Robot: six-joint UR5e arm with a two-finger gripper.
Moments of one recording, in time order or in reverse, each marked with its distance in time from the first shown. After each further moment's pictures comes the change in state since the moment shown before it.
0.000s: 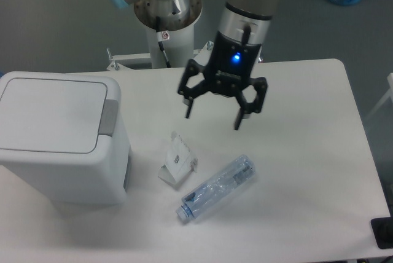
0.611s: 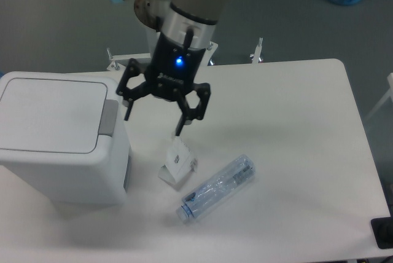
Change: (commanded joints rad) arm -0.129 -0.026 0.015 -0.017 0.012 -0.167
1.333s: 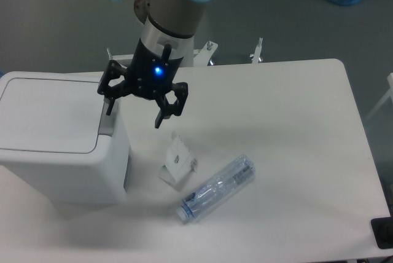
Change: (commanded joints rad) arm -0.037 -0.014 0.021 -0.180 0.086 0.002
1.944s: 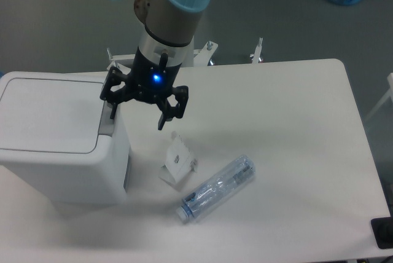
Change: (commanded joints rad) arm -0.009 -0.003 -0.009 0.009 0.032 0.000
